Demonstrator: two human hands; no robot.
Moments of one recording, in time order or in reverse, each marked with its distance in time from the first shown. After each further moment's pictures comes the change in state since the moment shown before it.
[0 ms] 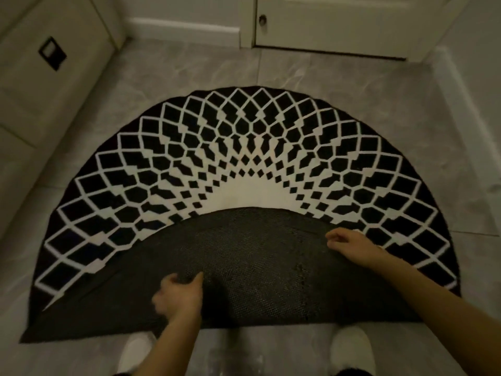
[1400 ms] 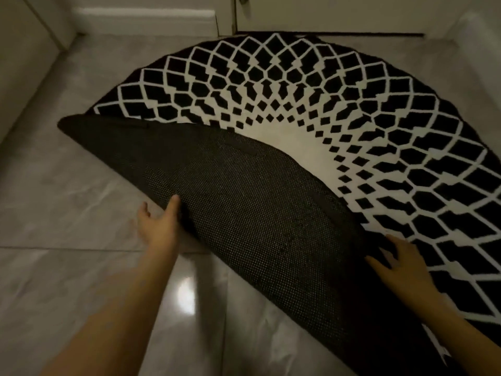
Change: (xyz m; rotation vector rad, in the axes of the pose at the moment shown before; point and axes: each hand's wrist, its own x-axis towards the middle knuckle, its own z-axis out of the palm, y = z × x) left_hand 0.127 0.219 0.094 -0.539 -0.004 0.444; right_hand 0.133 0.086 -0.001 0.120 0.446 0.009
